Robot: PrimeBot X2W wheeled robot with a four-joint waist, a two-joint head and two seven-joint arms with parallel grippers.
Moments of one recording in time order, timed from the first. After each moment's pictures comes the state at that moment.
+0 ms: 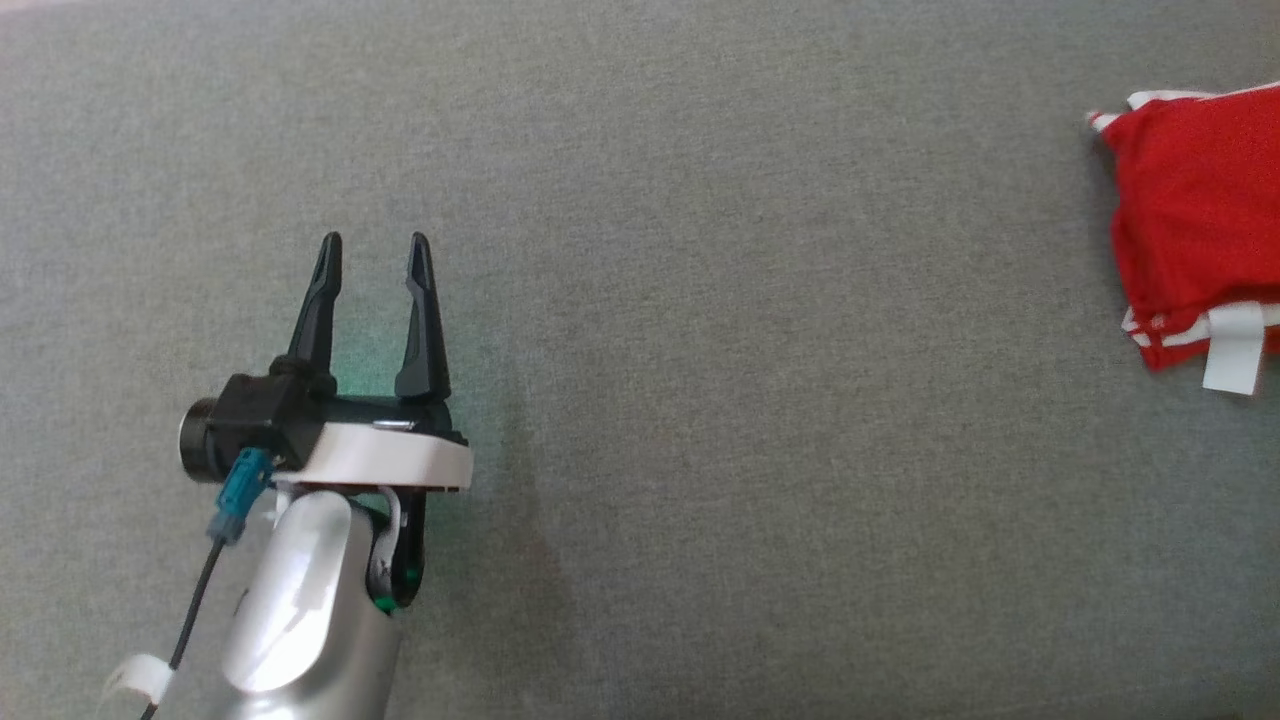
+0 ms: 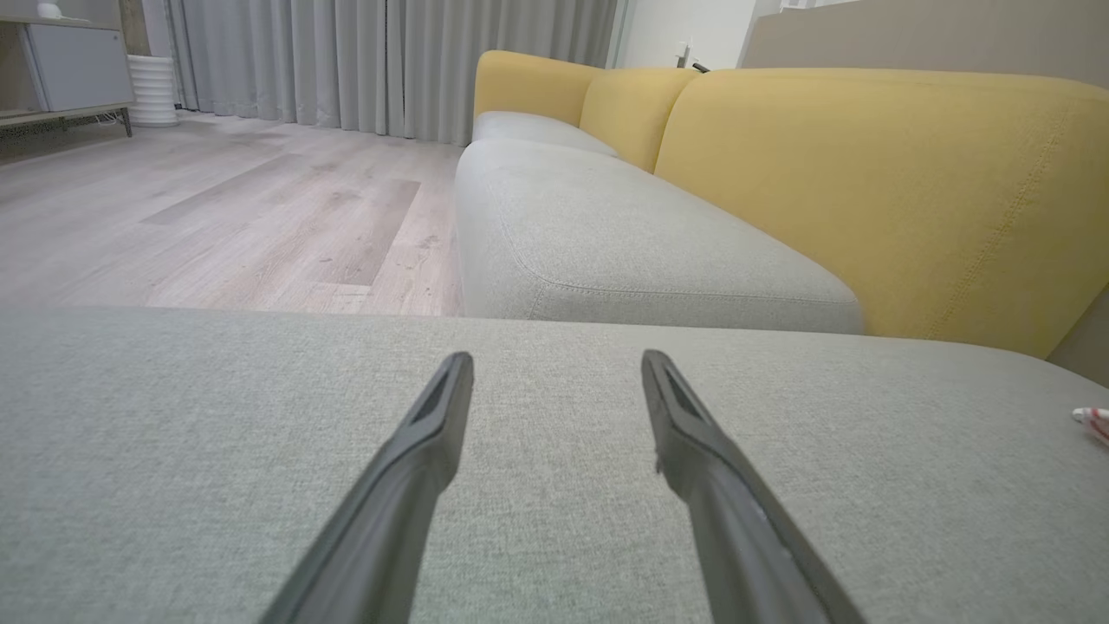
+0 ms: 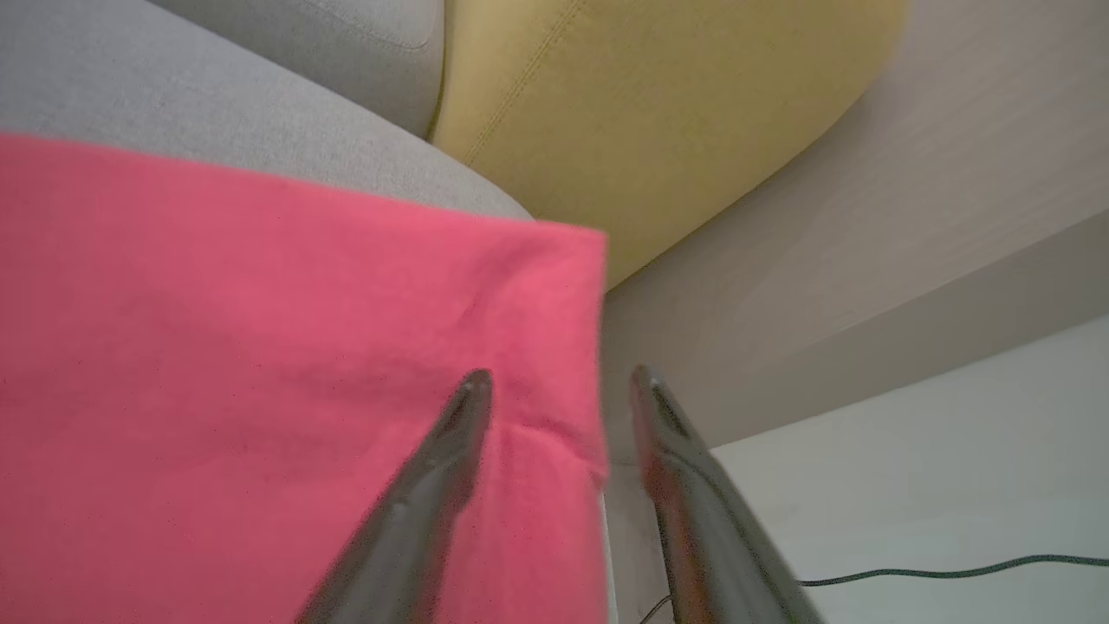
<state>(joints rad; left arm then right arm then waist) -0.37 0.04 -0.18 0.35 -0.25 -0.02 -0.26 -0.56 -0.64 -0.11 0.63 -0.15 0.13 0.11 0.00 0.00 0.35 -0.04</state>
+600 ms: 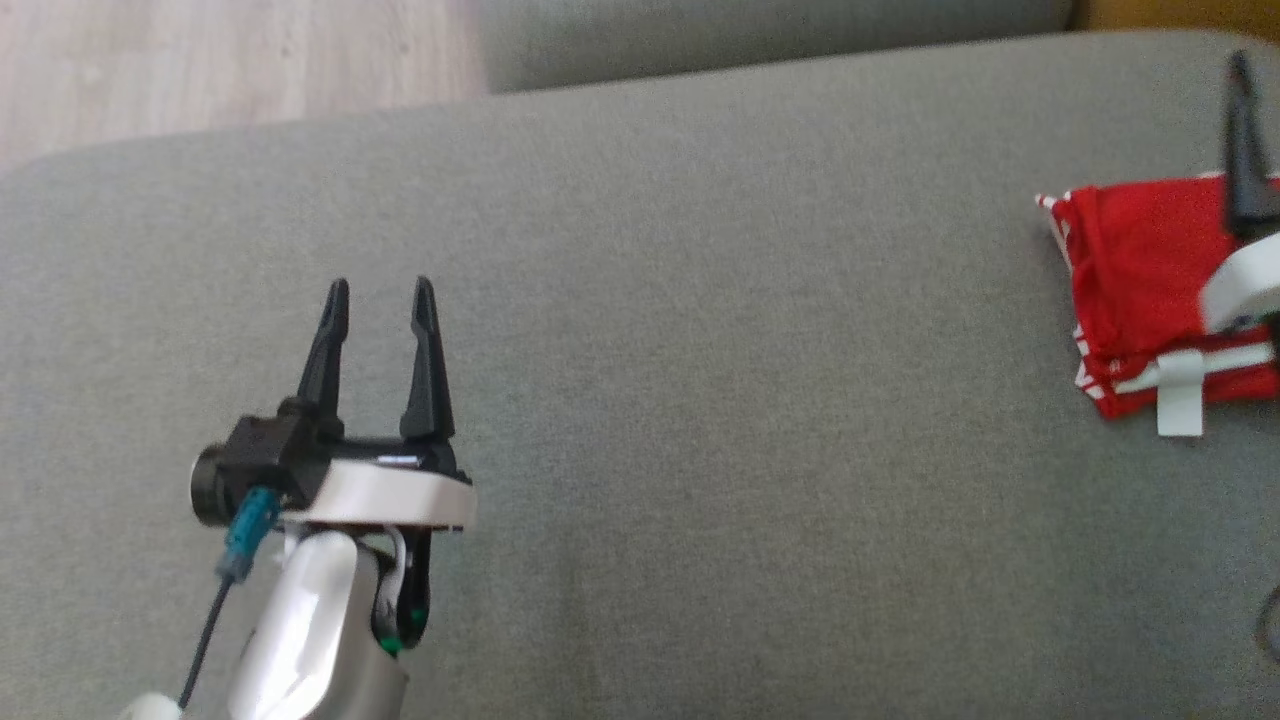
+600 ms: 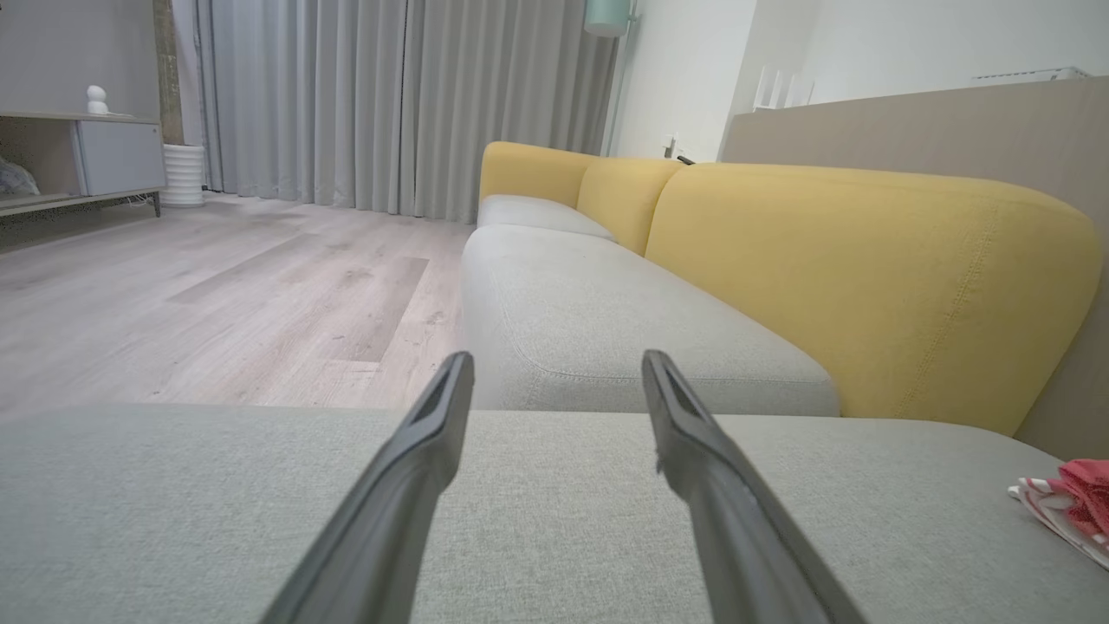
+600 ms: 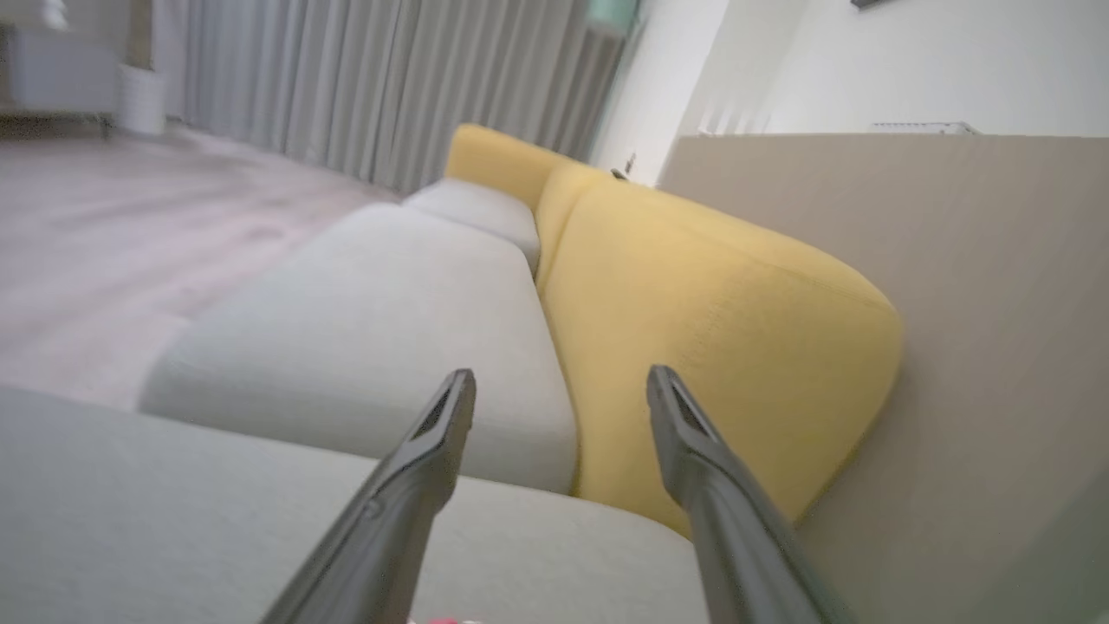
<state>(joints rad) -0.31 0.04 -0.19 0.34 -0.27 -0.01 -0.26 -0.48 -0.33 -0.09 0.21 -0.04 0.13 0.07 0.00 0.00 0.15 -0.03</state>
